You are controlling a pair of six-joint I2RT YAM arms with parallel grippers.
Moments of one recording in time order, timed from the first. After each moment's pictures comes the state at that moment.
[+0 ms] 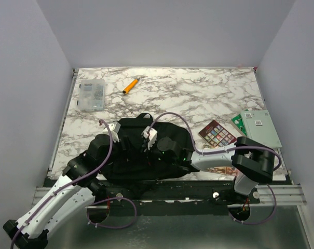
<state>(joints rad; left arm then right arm) -0.67 0.52 0.61 -0.67 0.00 -0.67 1.21 1.66 0.75 0.59 0.04 0.20</state>
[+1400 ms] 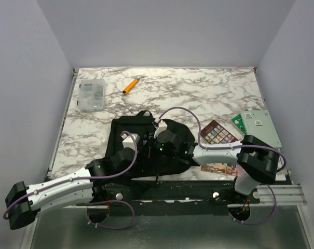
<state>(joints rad) -1.07 0.67 0.36 -0.34 -0.26 -0.83 1.13 1.63 0.82 0.38 0.08 0.82</state>
